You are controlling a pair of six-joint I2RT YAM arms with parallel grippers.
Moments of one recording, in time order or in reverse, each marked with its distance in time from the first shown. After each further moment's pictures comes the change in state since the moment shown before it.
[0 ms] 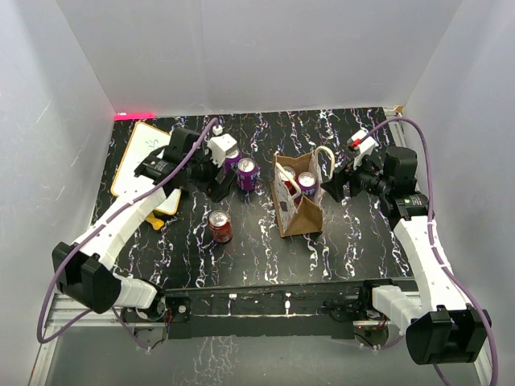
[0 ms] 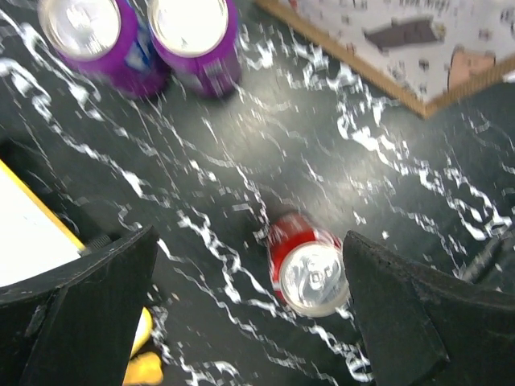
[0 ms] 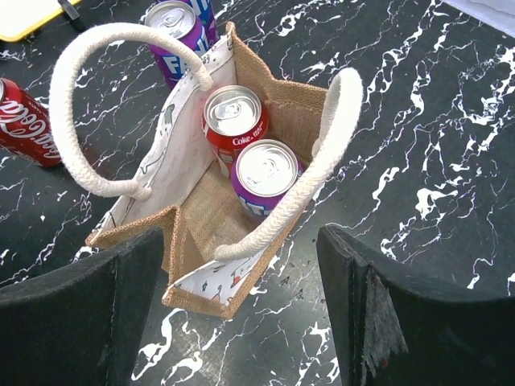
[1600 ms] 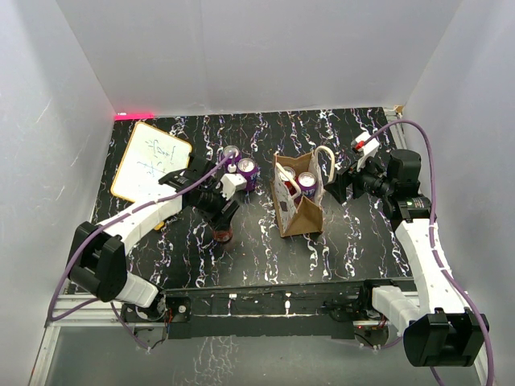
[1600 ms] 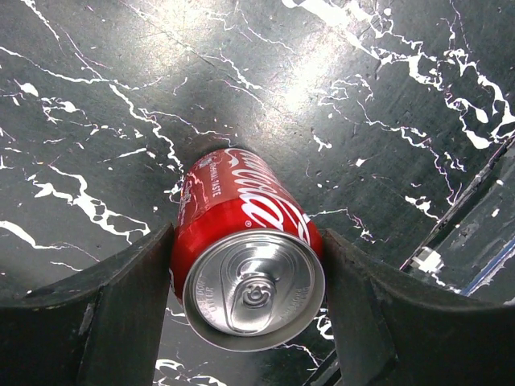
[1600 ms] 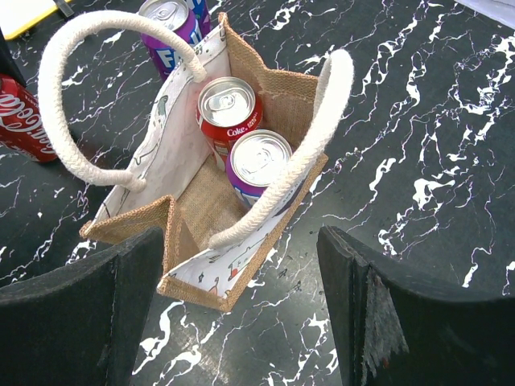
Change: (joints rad) left arm -0.042 0.074 -0.278 -0.005 0.095 0.038; right arm -0.039 -0.022 -0.013 -0.011 -0.026 -0.010
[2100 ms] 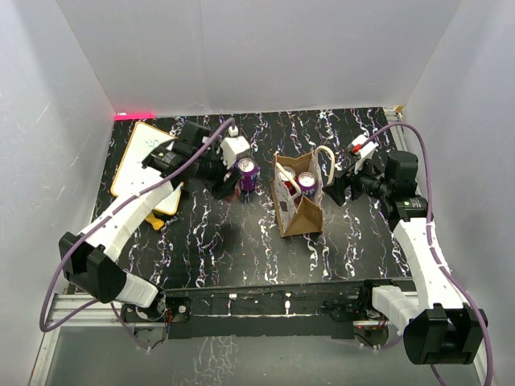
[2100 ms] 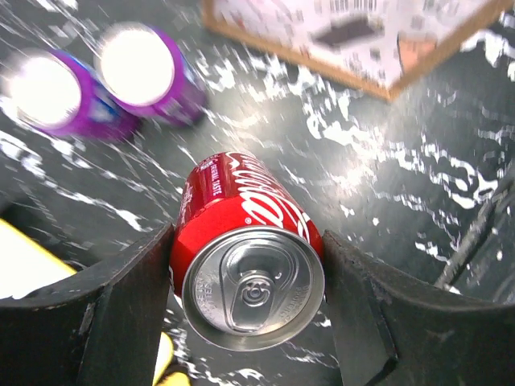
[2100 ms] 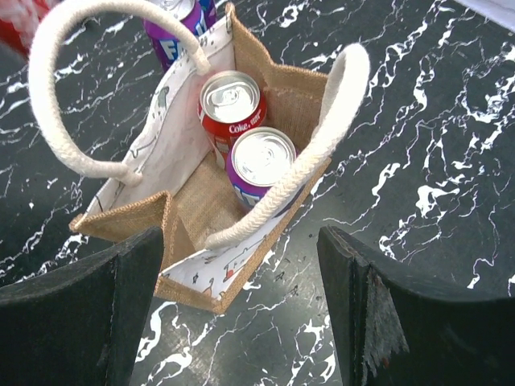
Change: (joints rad) left arm 0.000 -0.010 0.310 -0.105 -0.004 0.099; right arm 0.000 0.008 -0.026 0.031 -0.026 -0.032
